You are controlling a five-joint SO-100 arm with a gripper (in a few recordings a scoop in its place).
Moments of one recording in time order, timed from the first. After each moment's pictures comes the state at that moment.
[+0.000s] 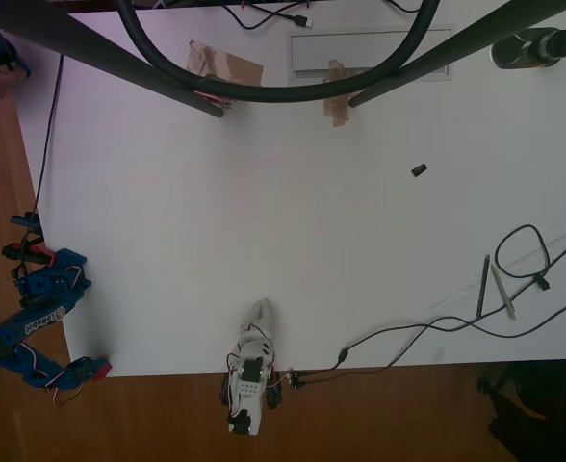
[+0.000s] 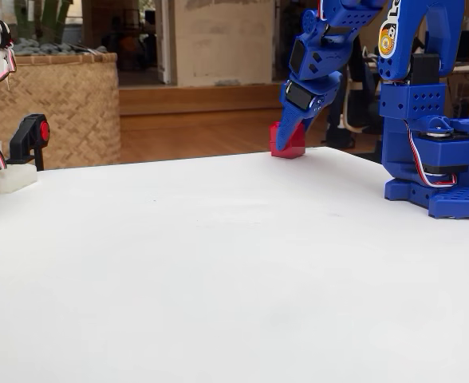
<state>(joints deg) 87.9 100.6 134.6 20.2 -113.6</state>
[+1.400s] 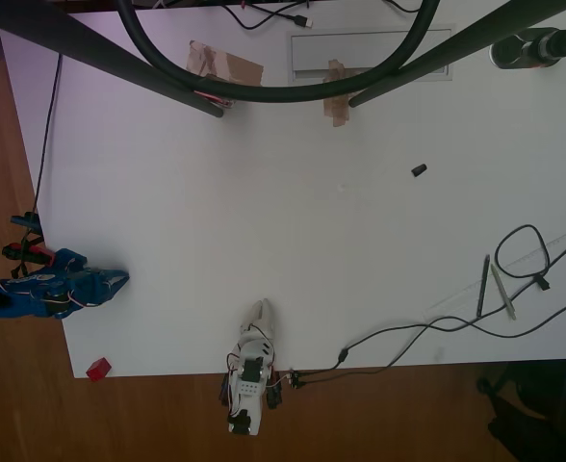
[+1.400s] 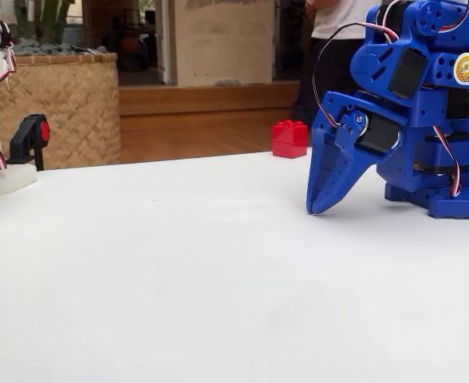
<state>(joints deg) -1.3 189.6 182.6 70.9 -82.3</state>
